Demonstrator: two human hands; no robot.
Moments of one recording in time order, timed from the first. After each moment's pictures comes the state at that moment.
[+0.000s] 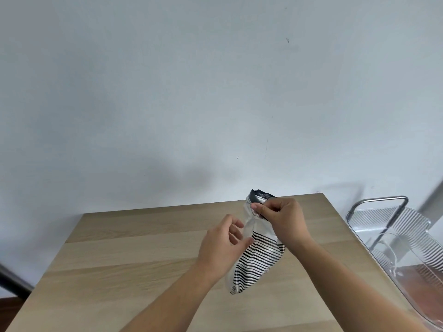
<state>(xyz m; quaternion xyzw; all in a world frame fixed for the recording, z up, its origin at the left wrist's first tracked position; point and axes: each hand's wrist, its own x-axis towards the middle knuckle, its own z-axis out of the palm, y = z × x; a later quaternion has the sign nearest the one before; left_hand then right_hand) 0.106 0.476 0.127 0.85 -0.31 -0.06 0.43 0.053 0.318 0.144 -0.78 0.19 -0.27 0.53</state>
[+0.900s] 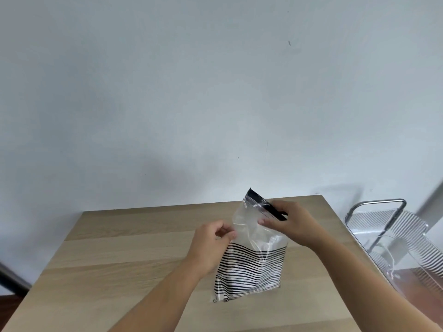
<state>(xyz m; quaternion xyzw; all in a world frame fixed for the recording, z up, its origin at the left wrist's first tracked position) 0.123 0.490 0.122 0.82 -0.27 -0.12 0.49 0.032 0.292 0.157 -0.87 0.12 -0.11 0.46</state>
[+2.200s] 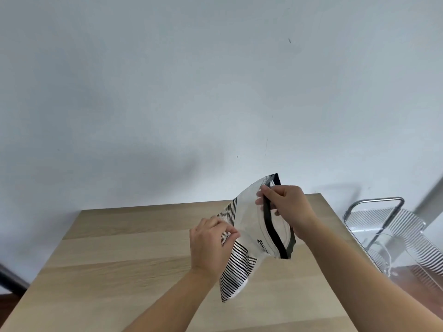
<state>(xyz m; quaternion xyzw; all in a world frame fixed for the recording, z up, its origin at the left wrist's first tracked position) 0.106 0.486 0.115 0.86 -0.30 0.11 0.39 0.049 0.313 0.187 -0.75 0.24 -0.17 0.60</state>
